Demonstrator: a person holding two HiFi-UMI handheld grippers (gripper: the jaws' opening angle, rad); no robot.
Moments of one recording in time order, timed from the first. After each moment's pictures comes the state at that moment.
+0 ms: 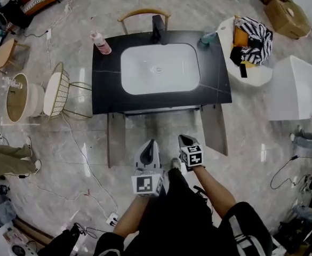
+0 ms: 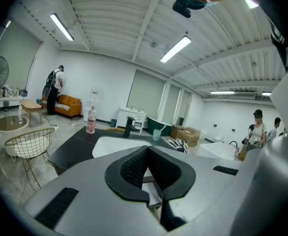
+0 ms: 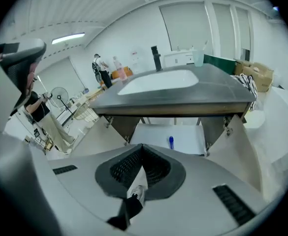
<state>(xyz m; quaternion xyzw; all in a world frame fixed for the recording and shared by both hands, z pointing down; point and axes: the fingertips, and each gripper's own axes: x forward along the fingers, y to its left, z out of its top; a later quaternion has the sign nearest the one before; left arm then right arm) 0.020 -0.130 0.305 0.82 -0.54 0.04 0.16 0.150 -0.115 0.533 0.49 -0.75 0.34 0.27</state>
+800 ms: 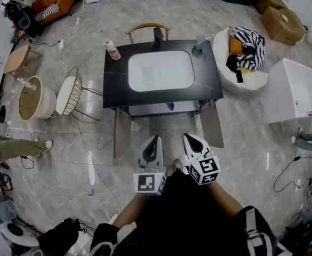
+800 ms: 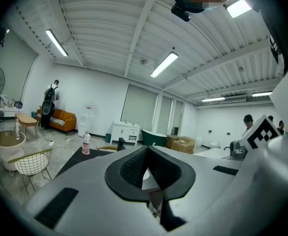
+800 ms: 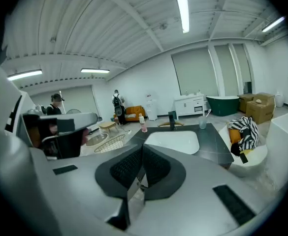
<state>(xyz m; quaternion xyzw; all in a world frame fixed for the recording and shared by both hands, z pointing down) 0.040 -0.040 0.167 0.84 -0.53 0.00 0.10 0.143 -0.037 0.226 0.52 -0.83 0.19 0.10</state>
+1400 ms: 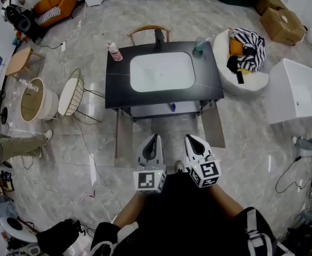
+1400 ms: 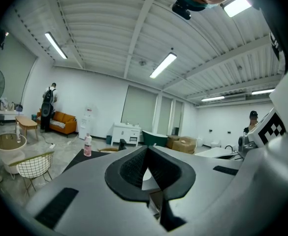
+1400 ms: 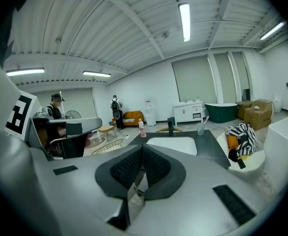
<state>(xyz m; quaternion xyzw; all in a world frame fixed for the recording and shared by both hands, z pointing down) 0.032 -0.035 0.169 0.84 -0.53 0.01 0.09 0.144 -0.021 0.212 0.53 -0.83 0.15 0.09</state>
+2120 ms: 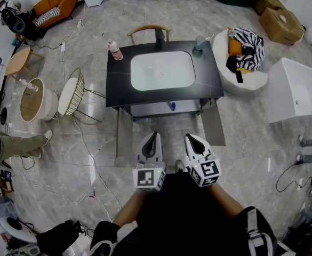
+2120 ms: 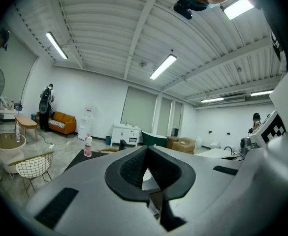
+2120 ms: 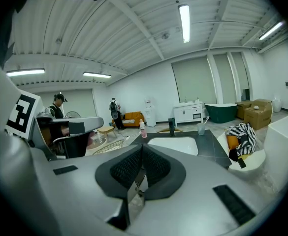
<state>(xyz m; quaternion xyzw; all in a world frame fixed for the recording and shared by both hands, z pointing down) 0.021 -0.031 0.170 0.85 -0.53 0.01 0.08 0.134 -0.011 0.214 0.54 -0.83 0.15 0.08</state>
